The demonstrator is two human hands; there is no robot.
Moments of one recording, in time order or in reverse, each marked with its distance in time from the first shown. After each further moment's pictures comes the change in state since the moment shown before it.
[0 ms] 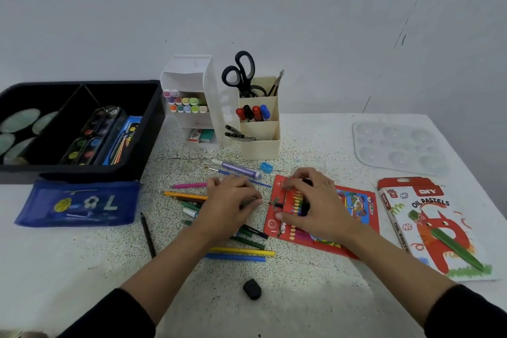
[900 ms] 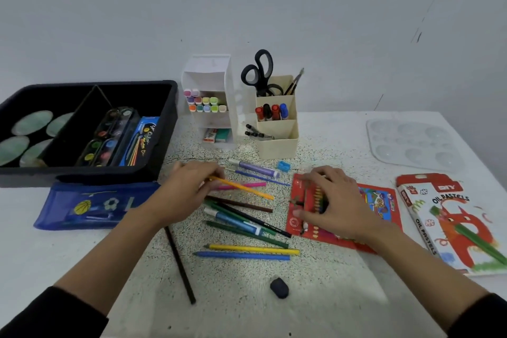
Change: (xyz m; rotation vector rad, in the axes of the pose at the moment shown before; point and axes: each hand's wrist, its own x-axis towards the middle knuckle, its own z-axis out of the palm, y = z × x) left_hand -0.012 -0.086 -0.090 0.006 -0.146 -0.031; right_hand 0.004 -0.025 -0.007 -0.110 -0.068 0.092
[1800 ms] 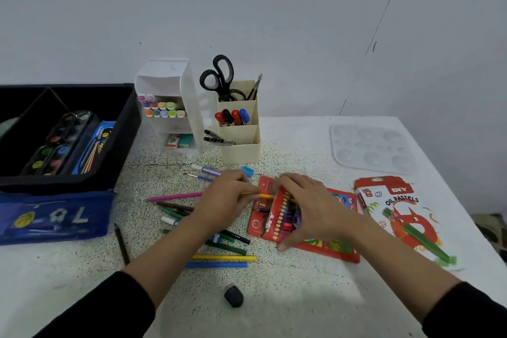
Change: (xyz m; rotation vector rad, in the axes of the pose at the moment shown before) left_hand 0.062 0.098 0.091 -0.116 0.056 0.120; right_hand -0.006 0.023 -0.035 -0.046 -0.311 -0.097
